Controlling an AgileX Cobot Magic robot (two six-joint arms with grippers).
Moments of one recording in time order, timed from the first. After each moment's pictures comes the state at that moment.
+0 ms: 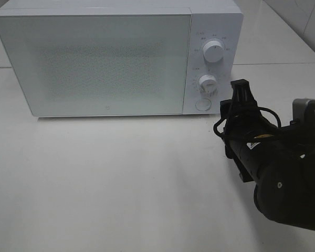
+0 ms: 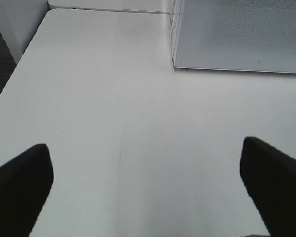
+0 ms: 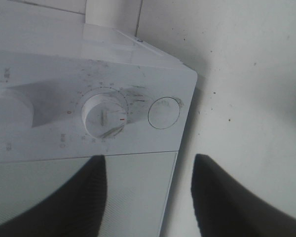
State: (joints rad) left arm 0.01 0.00 -0.52 -0.01 1.07 -0.04; right arm 0.83 1.79 -0.45 0.94 -1.09 1.11
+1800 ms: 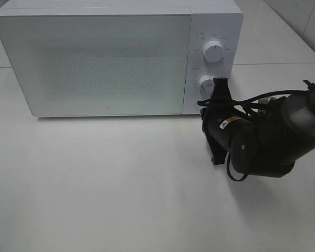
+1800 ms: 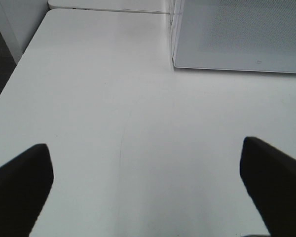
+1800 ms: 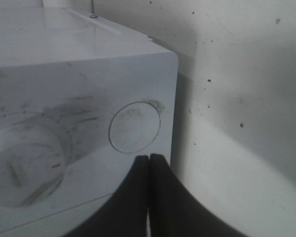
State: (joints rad) left arm 0.01 0.00 -0.52 -0.01 1.07 -0.04; right arm 0.59 2.05 -0.71 0.60 -0.93 1.38
